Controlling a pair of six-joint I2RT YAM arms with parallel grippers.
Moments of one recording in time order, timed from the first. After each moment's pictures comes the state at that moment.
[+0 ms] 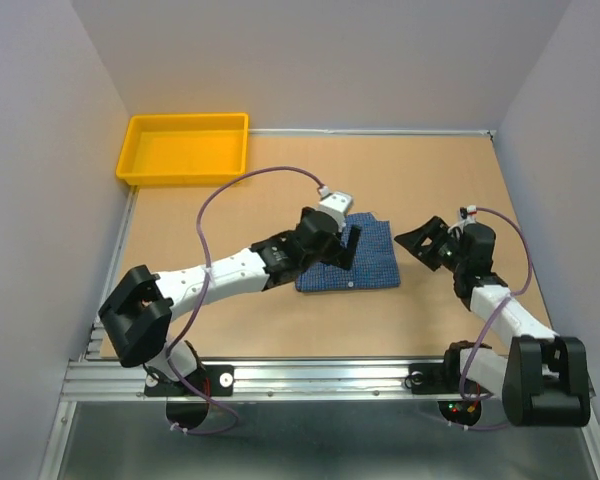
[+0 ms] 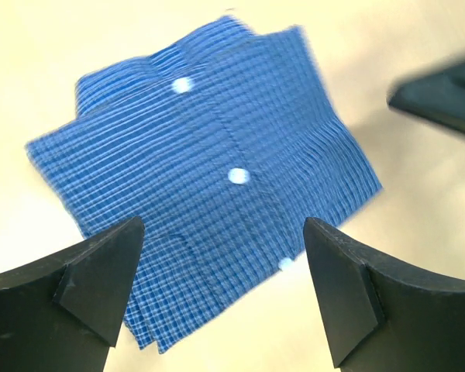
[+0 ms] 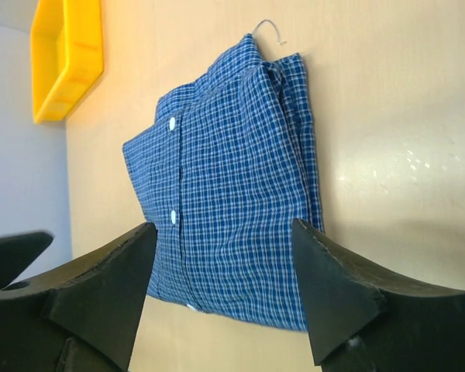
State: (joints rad) left arm -0.93 1.50 1.03 -0.09 -0.25 -0.41; right arm -0.04 1.14 0.38 0.30 -0.50 0.78
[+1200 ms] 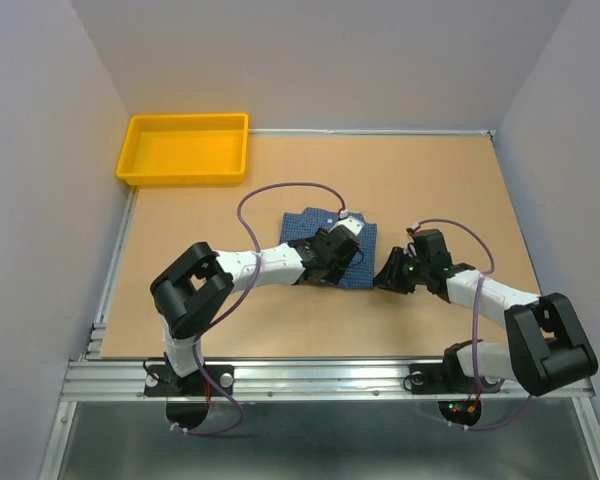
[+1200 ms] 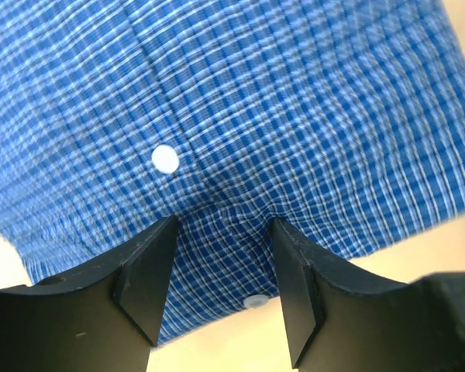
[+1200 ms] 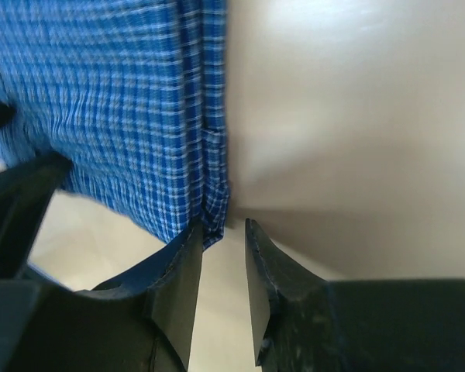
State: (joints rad) left arm -1.03 1.82 1.17 -0.28 -0.37 -0.29; right arm 0.23 1.26 0.46 -0.11 -0.37 0.64
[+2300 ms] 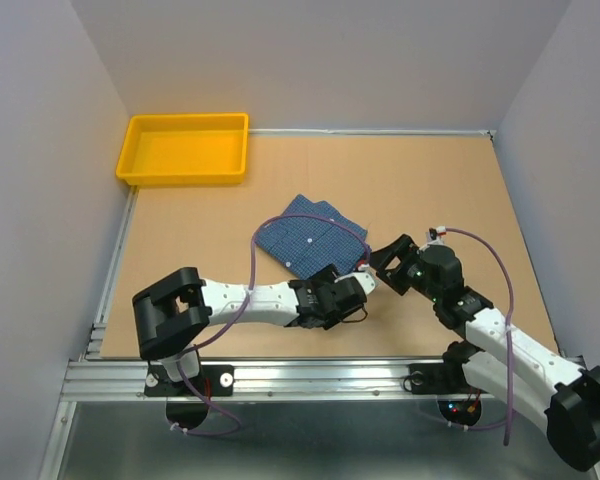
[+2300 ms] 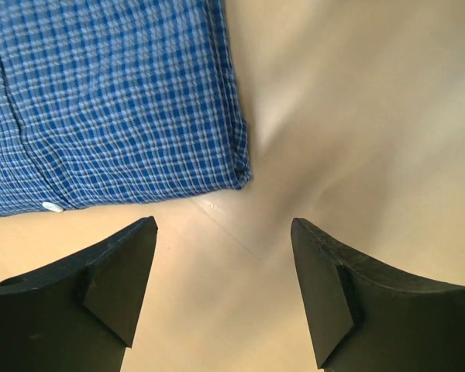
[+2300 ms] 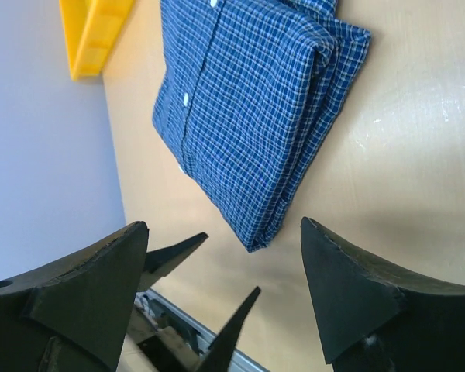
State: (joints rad) left arm -1.25 1.62 0.99 -0.38 -0.47 -0.11; right arm 0.47 0.86 0.34 0.08 -0.09 1.13
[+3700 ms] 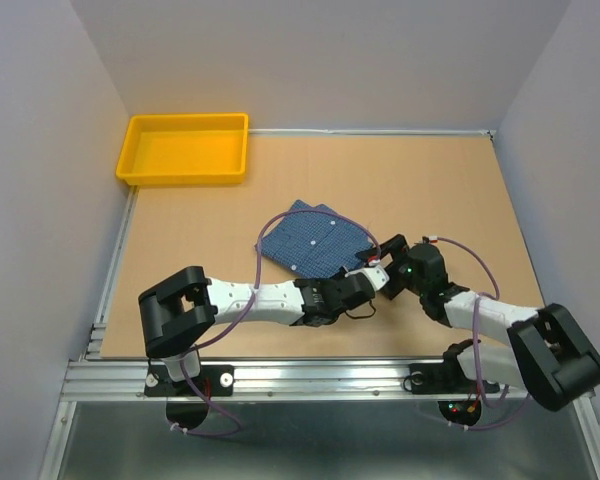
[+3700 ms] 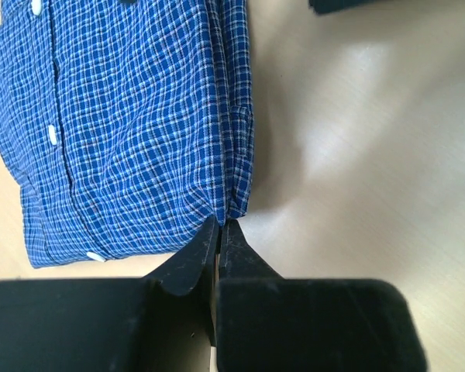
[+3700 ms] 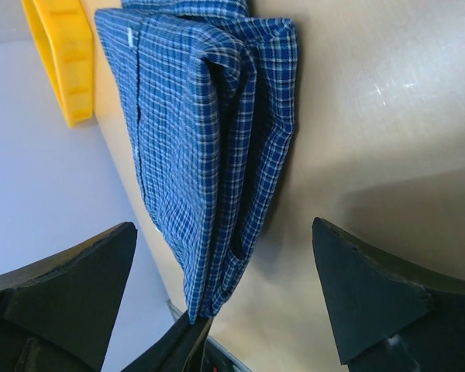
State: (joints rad) left arm -1.28 1.68 1.03 -0.27 -0.56 -0.01; right arm 0.43 1.14 0.28 0.35 -0.09 1.34
